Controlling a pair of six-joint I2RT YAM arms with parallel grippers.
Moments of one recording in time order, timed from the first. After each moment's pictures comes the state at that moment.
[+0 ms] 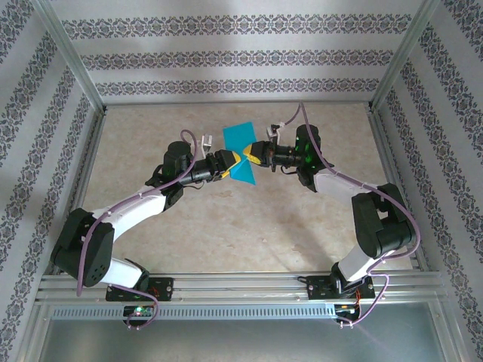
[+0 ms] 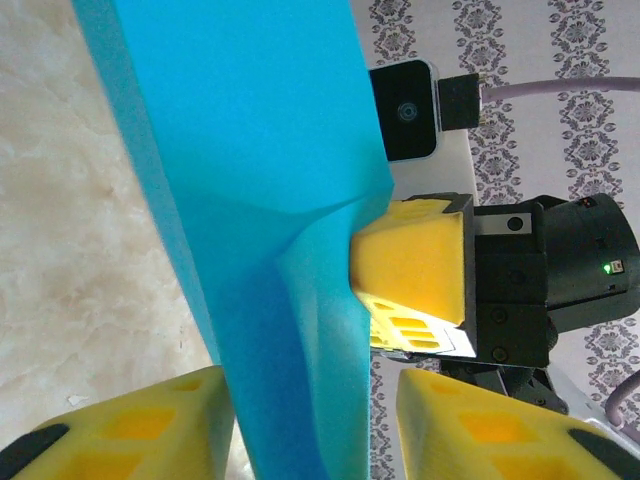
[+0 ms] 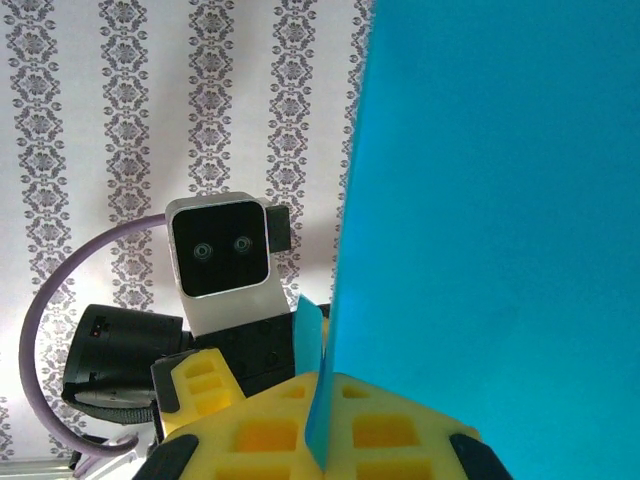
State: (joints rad) left arm -0.45 1.43 0.81 0.38 0.61 -1.16; right arm 0.34 1.63 0.92 0.53 -1.01 1.31
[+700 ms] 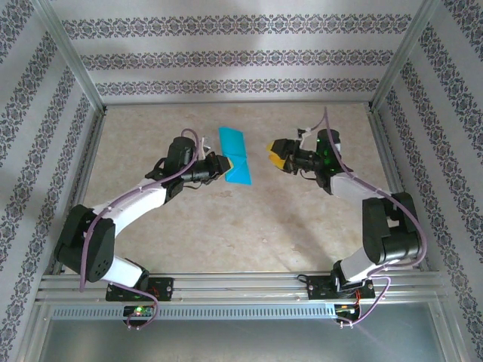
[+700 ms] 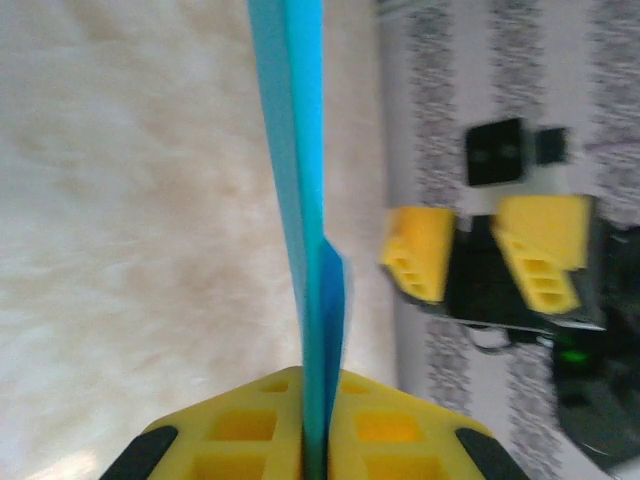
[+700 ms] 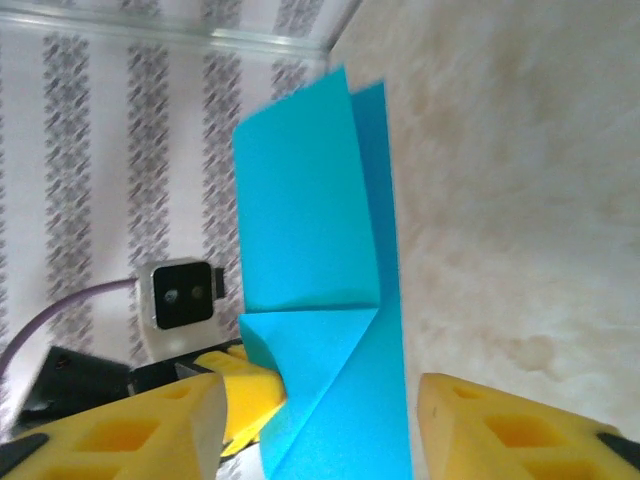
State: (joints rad) left arm -0.43 1.46 0.94 -0.02 0.49 -0.94; right arm 0.16 1.53 0.83 0.31 -0.92 1.12
